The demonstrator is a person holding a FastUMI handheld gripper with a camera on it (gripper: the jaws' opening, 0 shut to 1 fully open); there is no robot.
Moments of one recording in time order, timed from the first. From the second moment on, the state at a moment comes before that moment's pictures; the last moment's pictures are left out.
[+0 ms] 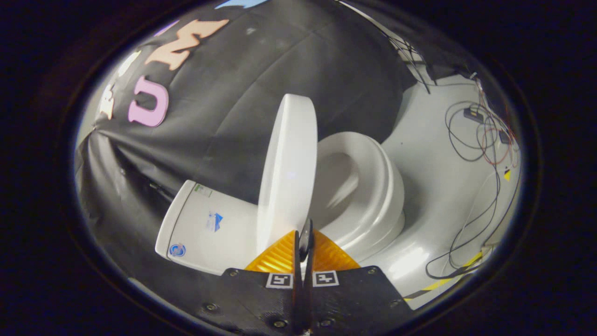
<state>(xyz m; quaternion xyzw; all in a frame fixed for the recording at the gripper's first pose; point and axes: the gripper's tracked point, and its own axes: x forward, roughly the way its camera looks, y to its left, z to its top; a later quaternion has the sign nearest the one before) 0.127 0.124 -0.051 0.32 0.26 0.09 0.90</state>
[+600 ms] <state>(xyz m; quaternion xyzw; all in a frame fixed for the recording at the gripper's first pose) 0.119 0.168 -0.004 0.23 0.21 0.16 0.94</state>
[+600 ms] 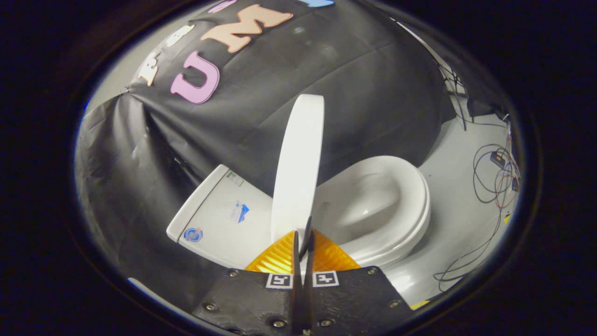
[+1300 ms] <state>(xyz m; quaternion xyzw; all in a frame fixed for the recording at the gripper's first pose) 0.110 0.207 0.027 0.10 0.15 0.16 0.97</state>
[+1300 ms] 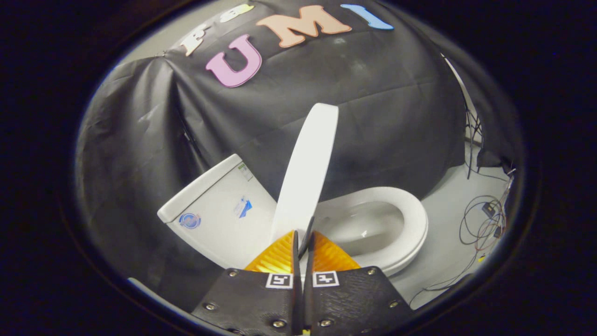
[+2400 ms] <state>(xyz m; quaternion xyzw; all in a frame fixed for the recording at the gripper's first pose) 0.104 0.275 0.058 -0.02 0.08 0.16 0.98</state>
